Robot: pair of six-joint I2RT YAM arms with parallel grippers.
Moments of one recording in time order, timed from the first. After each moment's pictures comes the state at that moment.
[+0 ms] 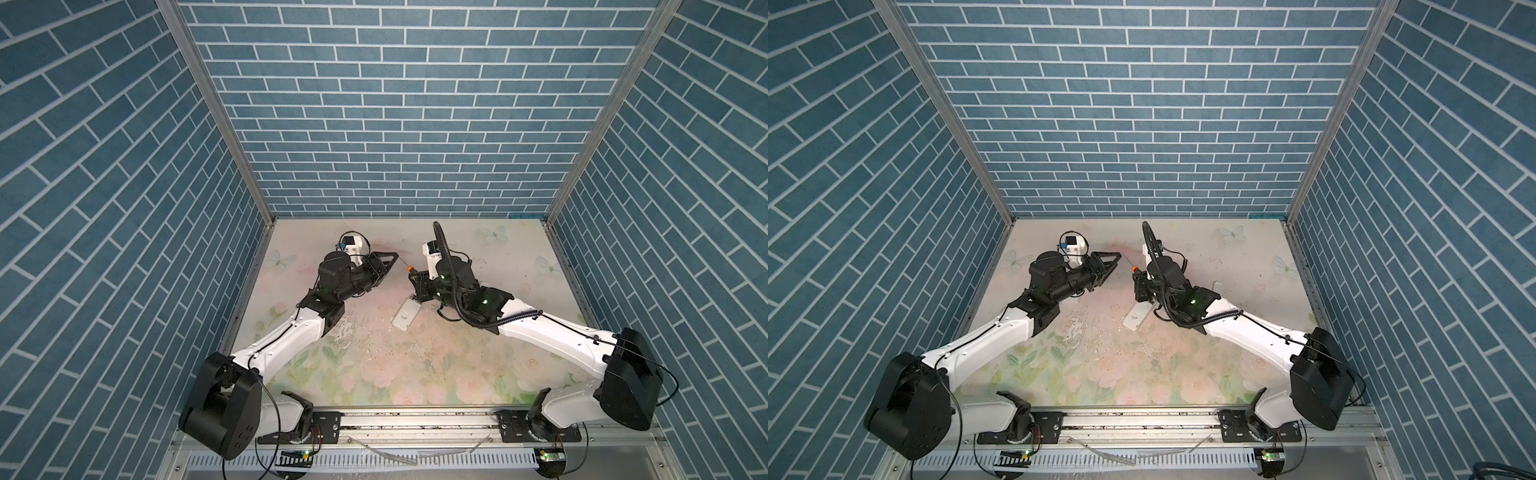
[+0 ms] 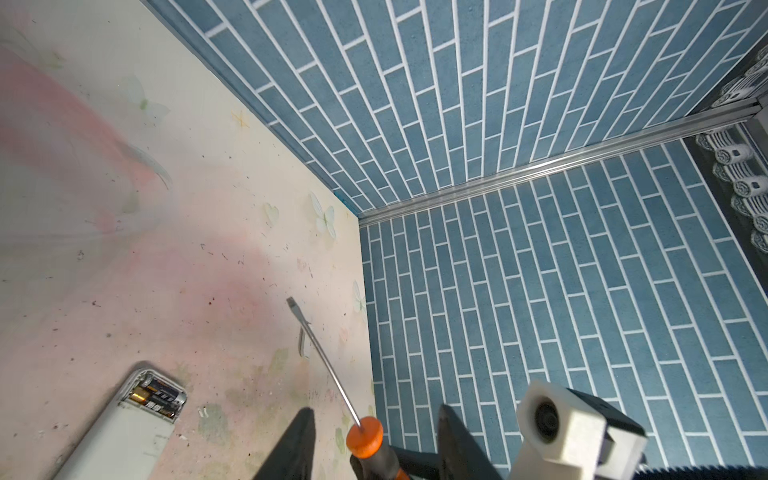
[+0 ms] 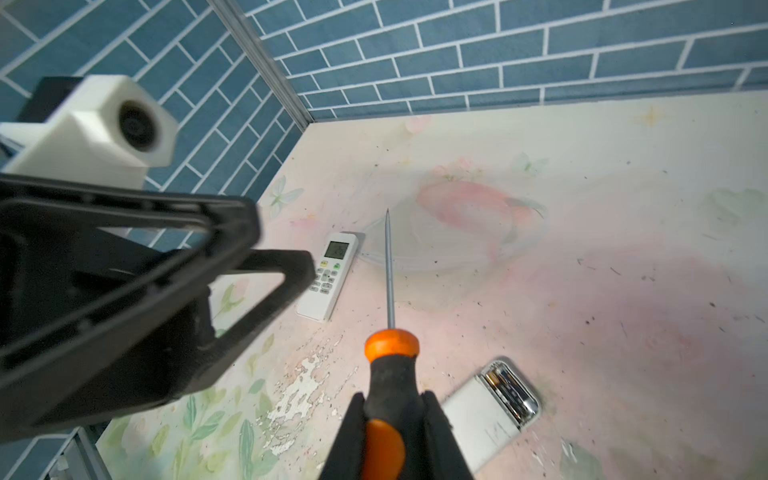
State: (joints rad) left arm -0.44 1.28 0.76 0.34 0.39 -1.17; right arm 0.91 1.42 1.06 -0.14 0.12 0.53
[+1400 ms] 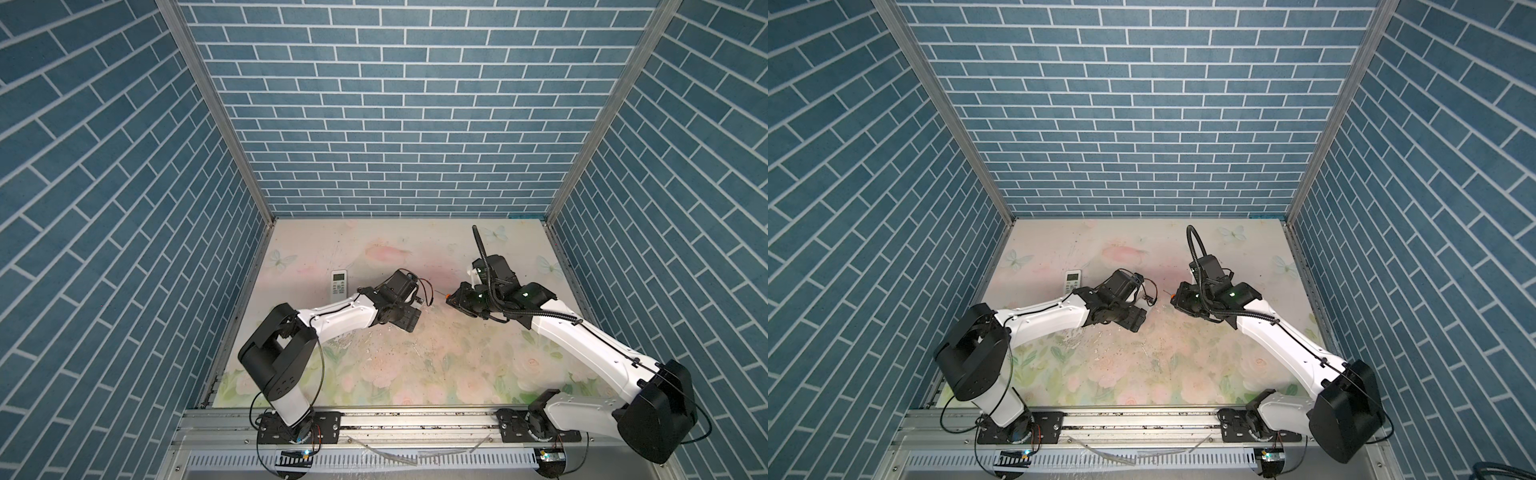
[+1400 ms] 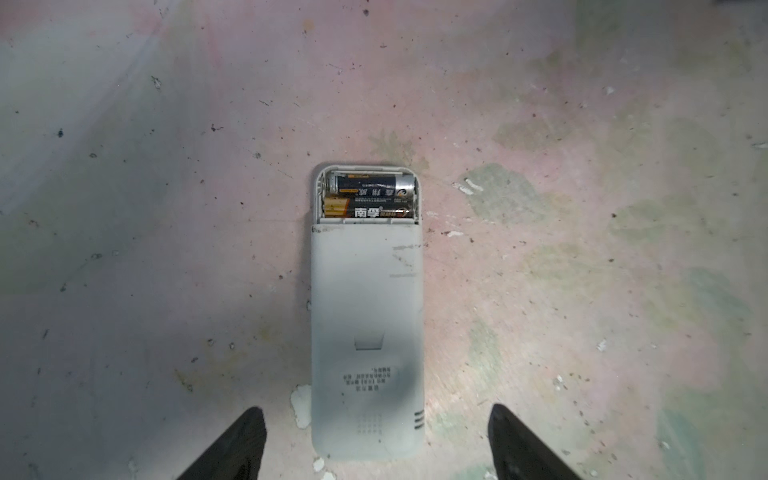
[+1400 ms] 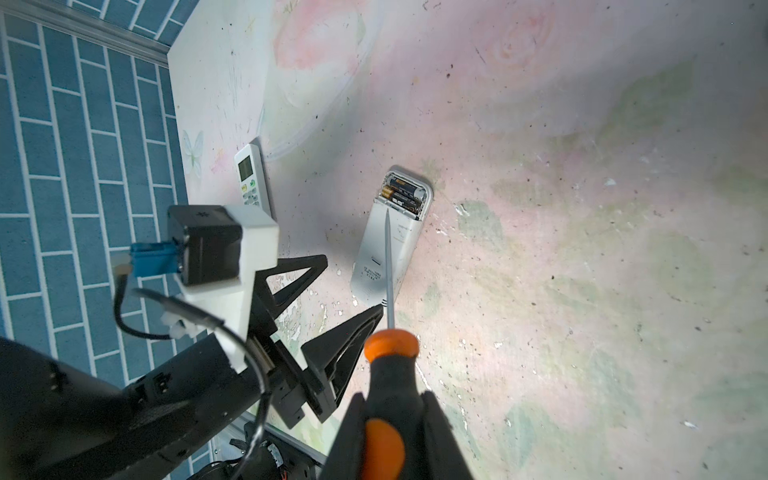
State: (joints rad) left arm -0.78 1.70 1.05 -0.42 -0.04 -0.21; right arm 0.63 1.25 0.98 -0.61 -0.24 0.88
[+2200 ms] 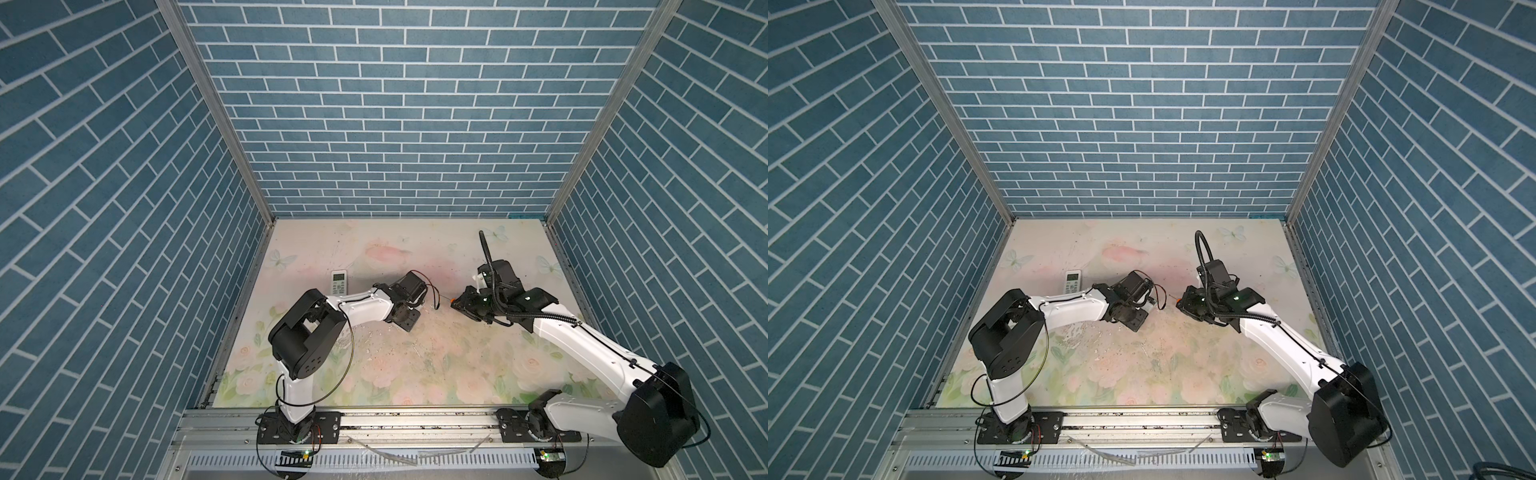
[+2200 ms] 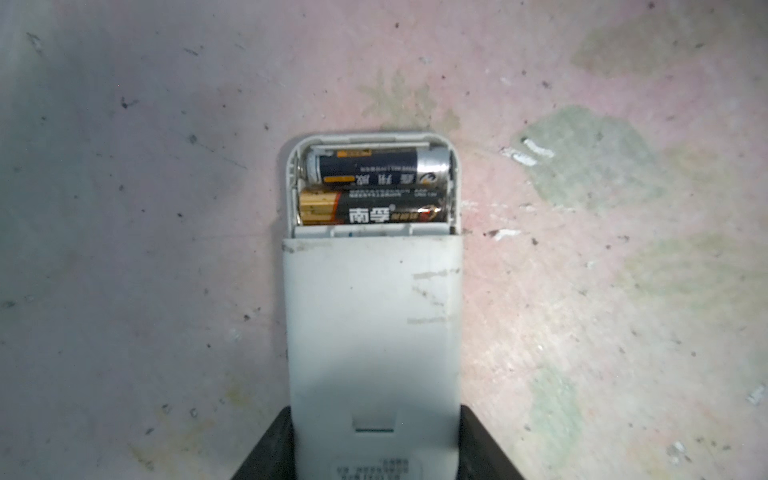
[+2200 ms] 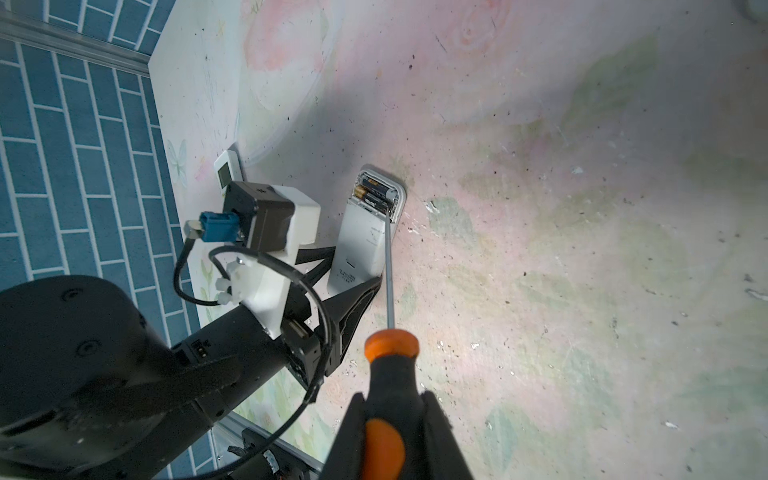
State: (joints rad) left arm -0.79 1.87 1.15 -0.46 -0.08 -0.14; right arm 0.57 1.23 0.89 -0.56 -0.29 0.88
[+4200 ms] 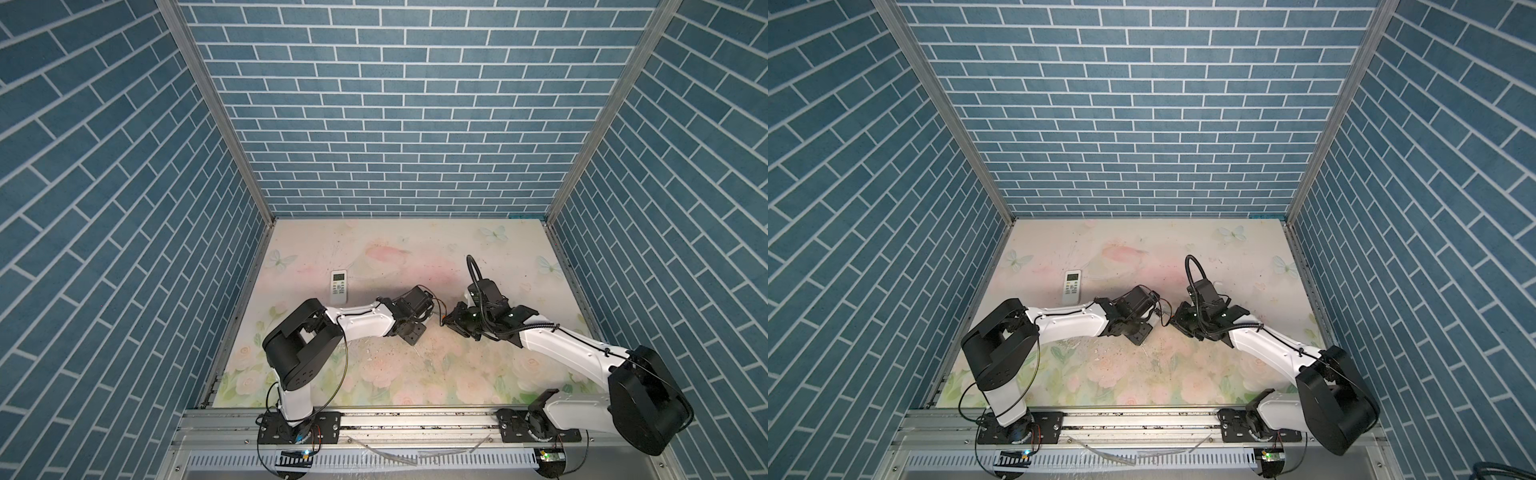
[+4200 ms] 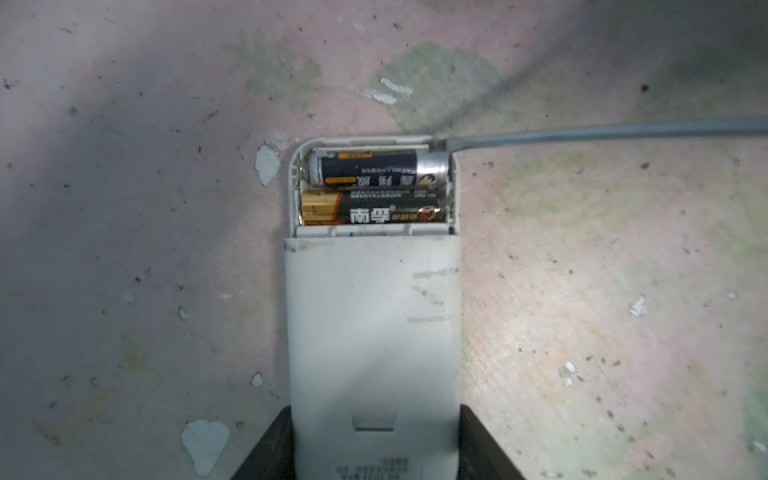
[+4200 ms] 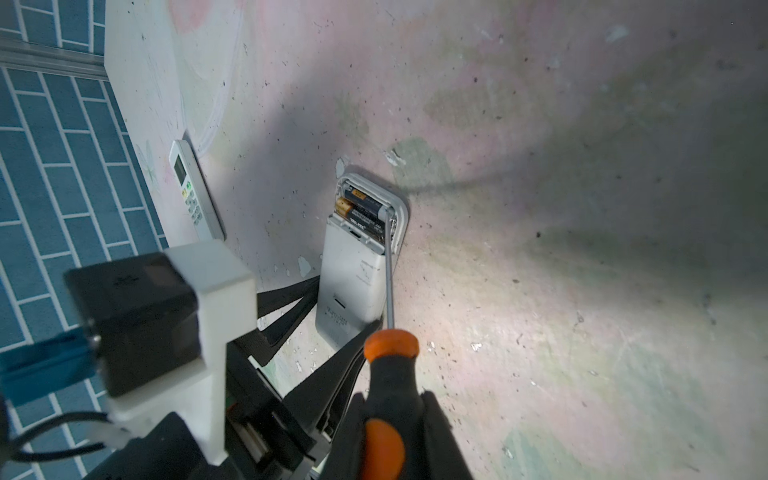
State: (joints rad) left arm -0.89 1.81 1.04 -0.39 -0.08 -0.15; right arm 0.65 1.29 0.69 -0.29 -0.29 1.08
